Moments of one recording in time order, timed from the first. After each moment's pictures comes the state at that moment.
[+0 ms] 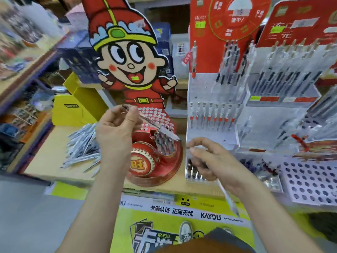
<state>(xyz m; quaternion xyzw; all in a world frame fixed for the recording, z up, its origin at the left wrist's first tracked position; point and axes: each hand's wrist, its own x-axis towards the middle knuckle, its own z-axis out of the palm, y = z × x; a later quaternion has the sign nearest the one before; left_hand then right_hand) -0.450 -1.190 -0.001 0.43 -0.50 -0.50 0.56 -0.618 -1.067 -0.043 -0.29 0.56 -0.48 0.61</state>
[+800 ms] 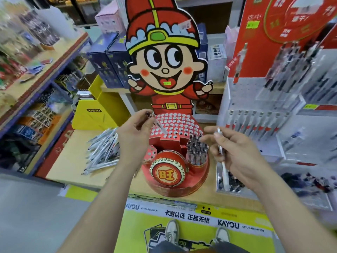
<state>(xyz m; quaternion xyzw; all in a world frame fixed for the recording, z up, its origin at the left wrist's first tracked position) -0.398 -1.279 -0.044 0.47 -0.67 -0.36 0.45 -0.582 -1.139 -0.040 -0.24 0.55 -0.60 0.53</state>
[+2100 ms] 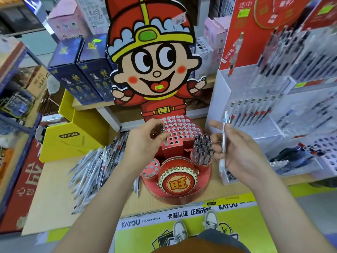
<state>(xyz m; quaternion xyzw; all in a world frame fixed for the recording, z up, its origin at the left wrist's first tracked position) -0.391 -1.340 -0.060 0.34 -0.86 -0.32 0.21 -0.535 -1.165 -0.049 -0.06 0.50 -0.73 0.46</state>
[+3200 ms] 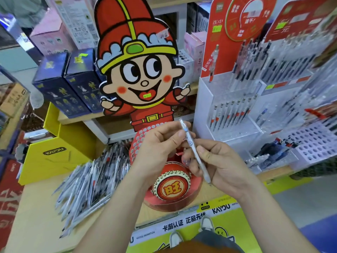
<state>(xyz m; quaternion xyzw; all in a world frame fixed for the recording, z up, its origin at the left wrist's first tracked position) -0.405 -1.291 -0.016 0.17 -0.59 -0.77 0.16 -0.494 -1.154 -0.035 -0.16 0.44 -0.72 0.51</state>
